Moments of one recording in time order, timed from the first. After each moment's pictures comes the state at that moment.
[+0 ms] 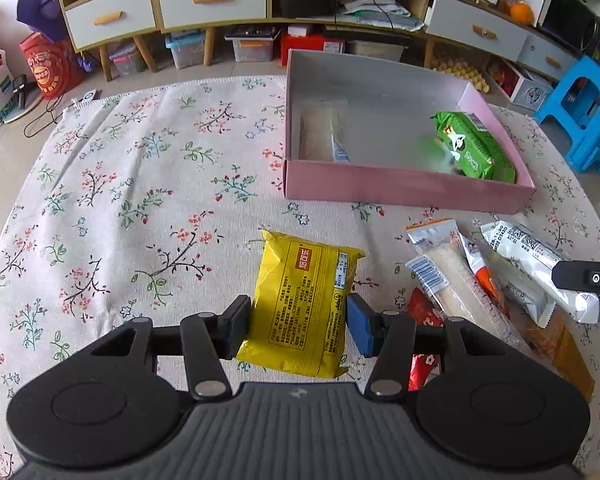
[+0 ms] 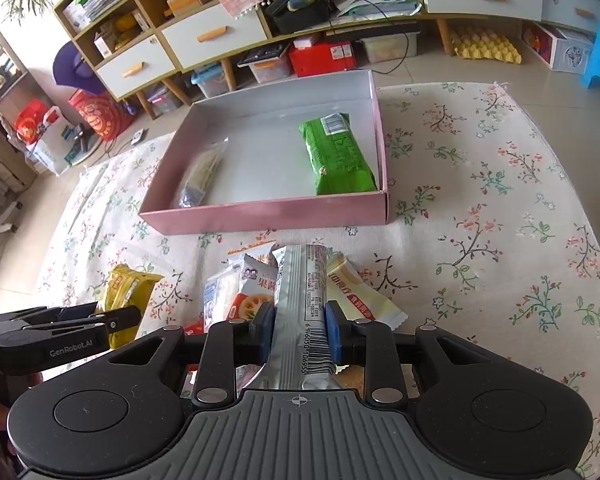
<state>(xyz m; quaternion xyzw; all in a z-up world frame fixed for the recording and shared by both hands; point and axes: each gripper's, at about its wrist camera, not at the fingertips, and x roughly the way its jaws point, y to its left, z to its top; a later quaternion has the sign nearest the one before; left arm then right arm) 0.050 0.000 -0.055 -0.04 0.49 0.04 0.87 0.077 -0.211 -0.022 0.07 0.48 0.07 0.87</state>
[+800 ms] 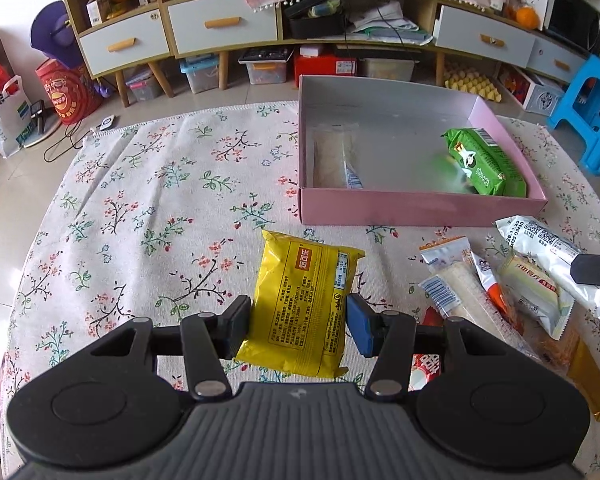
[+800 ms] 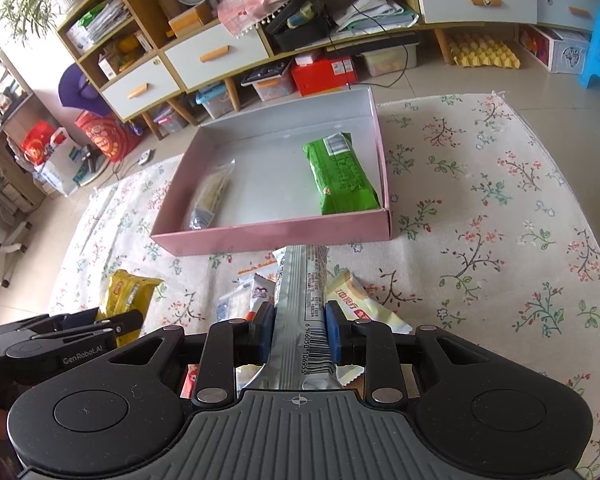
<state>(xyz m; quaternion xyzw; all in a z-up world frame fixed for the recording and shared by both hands) 0.051 -0.003 -0.048 -0.01 0.47 0.06 0.88 0.074 -0.215 -0.013 0.10 0.45 0.08 0.88</state>
